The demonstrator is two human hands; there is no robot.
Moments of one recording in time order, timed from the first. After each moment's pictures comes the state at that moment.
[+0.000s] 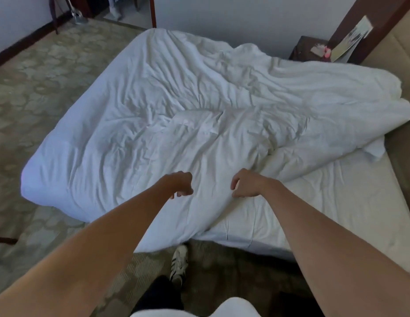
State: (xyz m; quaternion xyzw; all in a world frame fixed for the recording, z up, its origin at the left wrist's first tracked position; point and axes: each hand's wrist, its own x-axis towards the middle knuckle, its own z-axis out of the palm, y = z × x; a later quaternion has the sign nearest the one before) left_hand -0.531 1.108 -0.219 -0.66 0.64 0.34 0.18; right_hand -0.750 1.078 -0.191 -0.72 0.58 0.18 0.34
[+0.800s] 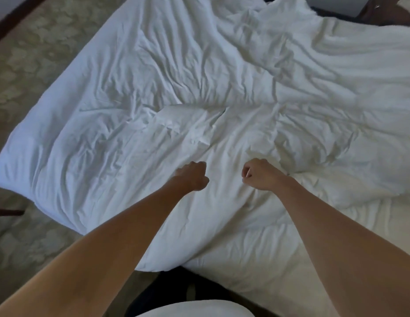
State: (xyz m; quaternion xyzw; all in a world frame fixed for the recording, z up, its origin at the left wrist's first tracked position) left_hand -0.649 0.866 -0.312 -0.74 0.56 0.35 0.12; right_hand -0.848 0.791 -0.310 -0.74 0.54 0.18 0.36
